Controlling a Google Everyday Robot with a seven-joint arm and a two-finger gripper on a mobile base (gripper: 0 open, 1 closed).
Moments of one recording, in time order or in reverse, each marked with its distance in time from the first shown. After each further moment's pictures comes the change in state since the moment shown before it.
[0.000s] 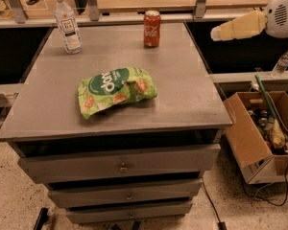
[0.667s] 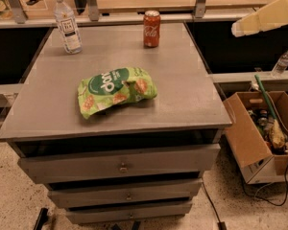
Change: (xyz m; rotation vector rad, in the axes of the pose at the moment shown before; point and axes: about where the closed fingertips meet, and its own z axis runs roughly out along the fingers) arm -0.008 0.001 -0.058 -0.013 0.046 -0.132
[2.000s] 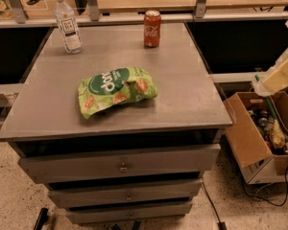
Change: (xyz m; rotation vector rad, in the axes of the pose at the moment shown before) arm 0.073 0.068 -0.049 -0.153 0.229 -0.442
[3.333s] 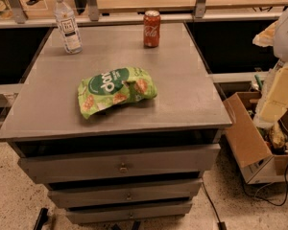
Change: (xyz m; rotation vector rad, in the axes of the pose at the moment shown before) arm -0.001 0.056 0.013 -0.126 0.301 -0.310
